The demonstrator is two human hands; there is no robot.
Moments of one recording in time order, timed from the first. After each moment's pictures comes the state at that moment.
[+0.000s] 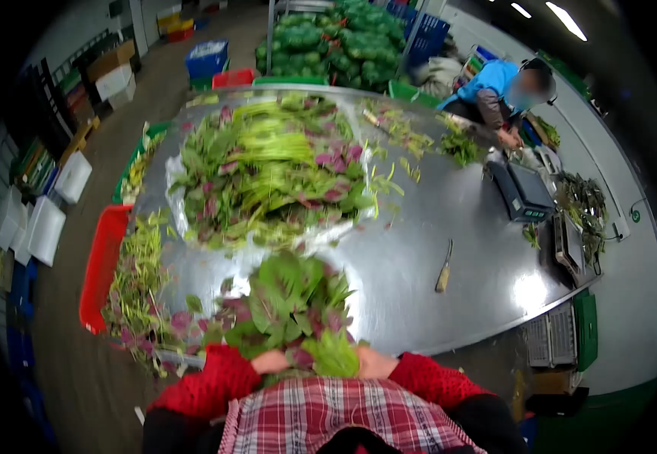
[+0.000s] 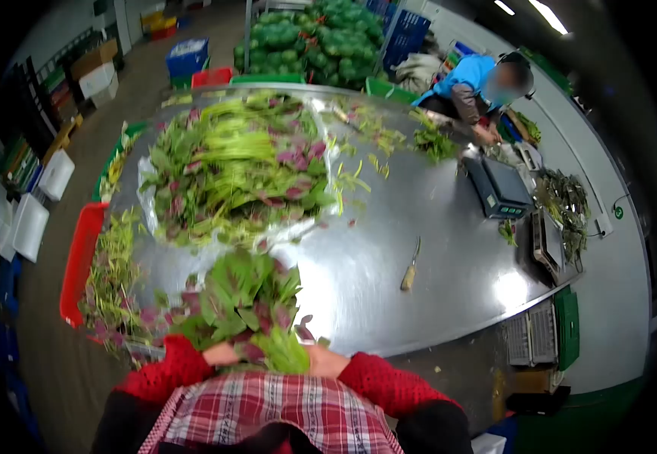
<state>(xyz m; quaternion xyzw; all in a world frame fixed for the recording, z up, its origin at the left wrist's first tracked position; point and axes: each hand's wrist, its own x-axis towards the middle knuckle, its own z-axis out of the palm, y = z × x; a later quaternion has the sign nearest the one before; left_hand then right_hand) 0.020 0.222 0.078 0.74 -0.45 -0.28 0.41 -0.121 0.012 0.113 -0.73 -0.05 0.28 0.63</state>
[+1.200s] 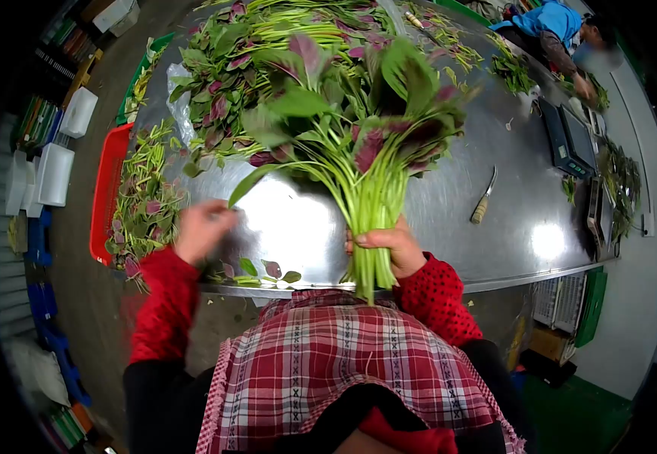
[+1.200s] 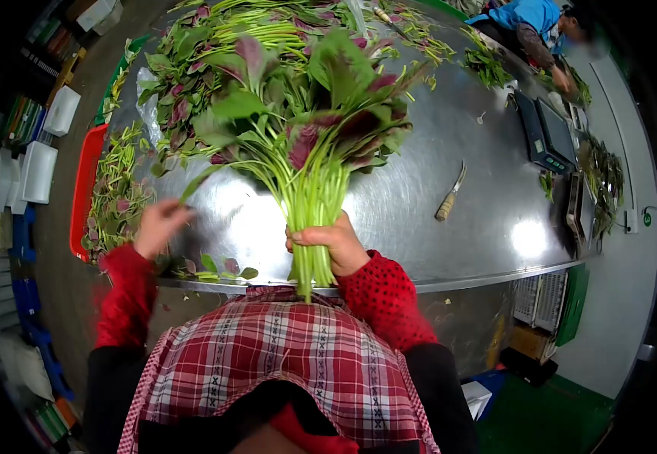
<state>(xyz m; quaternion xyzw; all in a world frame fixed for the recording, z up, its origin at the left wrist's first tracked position) 0.146 0.315 0.123 0.88 -0.14 -0.26 0.37 -0.034 0.009 0.160 -0.43 0.17 0.07 0.89</state>
